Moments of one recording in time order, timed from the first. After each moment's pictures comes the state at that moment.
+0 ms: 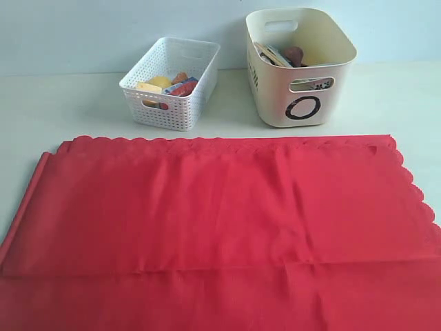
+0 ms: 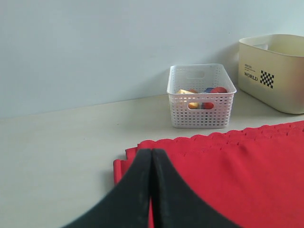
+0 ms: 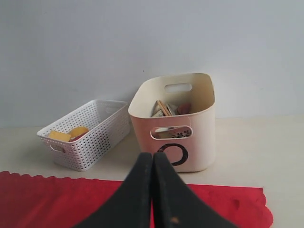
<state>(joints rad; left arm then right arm) -0.20 0.01 0.00 -0.10 0.19 0.18 0.15 0.43 -0.16 -0.11 -0.08 0.30</state>
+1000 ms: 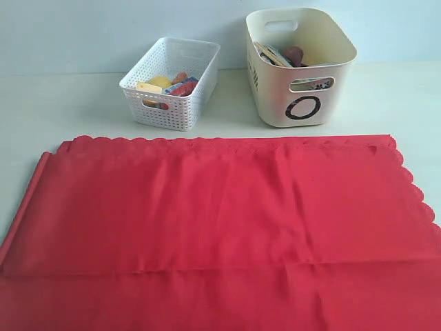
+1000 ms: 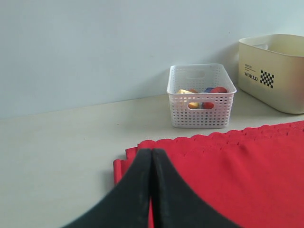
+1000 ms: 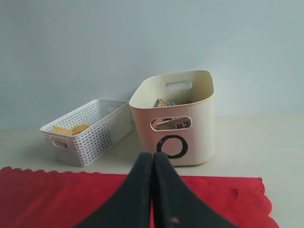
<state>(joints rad) -0.20 0.01 0.00 -0.10 0.19 0.18 0.15 0.25 0.00 -0.10 -0.10 0.30</state>
